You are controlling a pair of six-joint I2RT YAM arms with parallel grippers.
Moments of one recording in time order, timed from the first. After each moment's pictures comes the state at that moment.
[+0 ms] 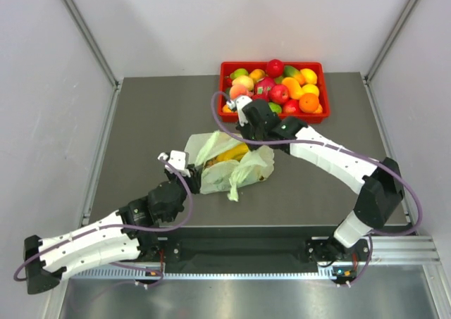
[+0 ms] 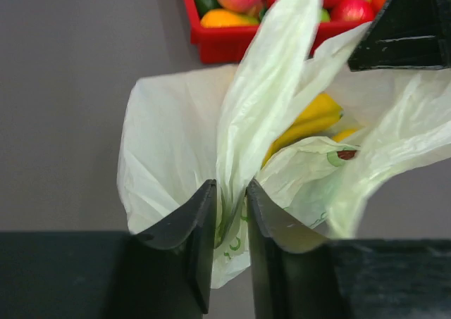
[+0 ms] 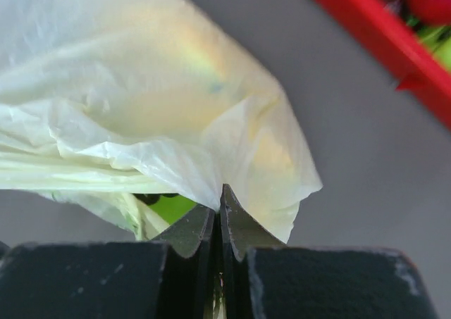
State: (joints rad) left arm -1.10 0.60 0.48 -0.05 -0.78 -0.28; right arm 0.79 1.60 1.45 -0.61 0.14 0.04
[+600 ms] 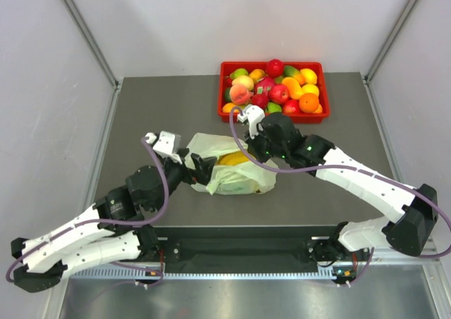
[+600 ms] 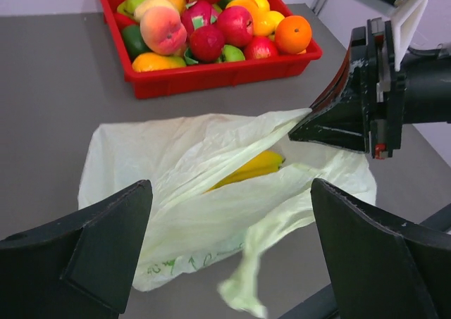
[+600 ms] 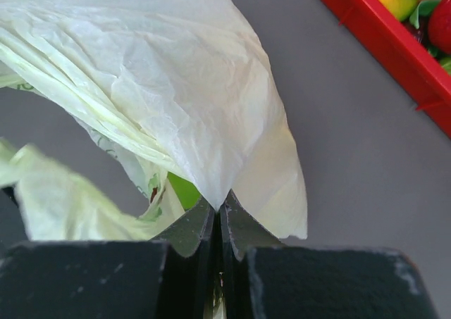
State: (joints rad) left arm -1.10 0.62 0.79 -0.30 -0.59 -0.37; right arm 0.86 1.31 1.19 -0.51 0.05 0.02
